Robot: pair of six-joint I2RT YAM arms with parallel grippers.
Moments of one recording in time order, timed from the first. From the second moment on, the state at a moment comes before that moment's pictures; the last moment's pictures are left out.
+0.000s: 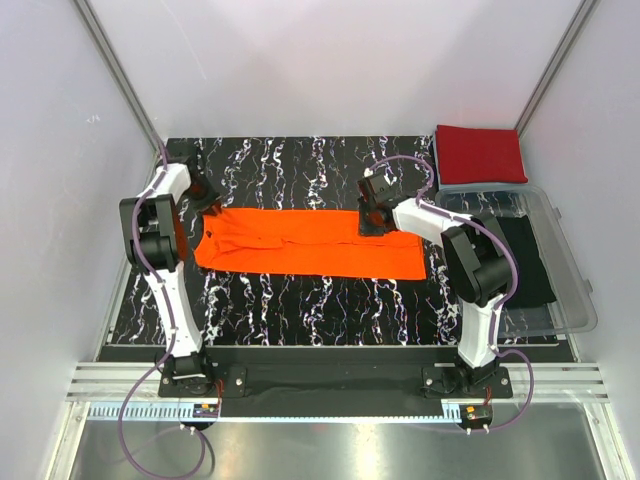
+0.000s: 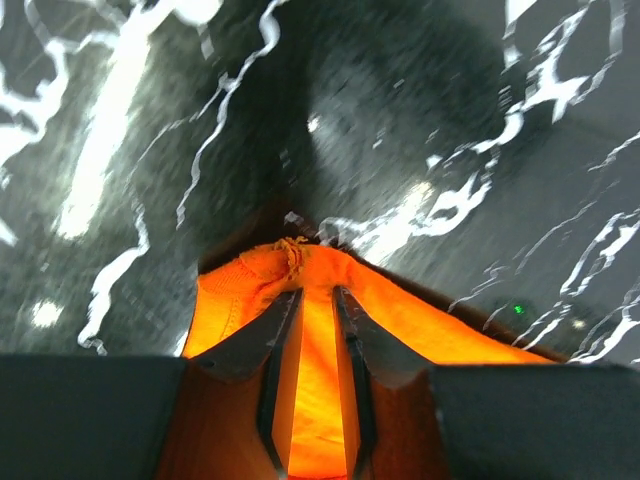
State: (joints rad) left arm 0.13 2.22 1.75 -0.74 0.07 -0.48; right arm 0.49 1.96 1.33 -0.35 0.08 0.47
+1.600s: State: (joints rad) left arm 0.12 1.65 1.06 -0.73 0.20 -0.37; right arm 0.77 2.25 1.76 -0.16 -0.33 0.51
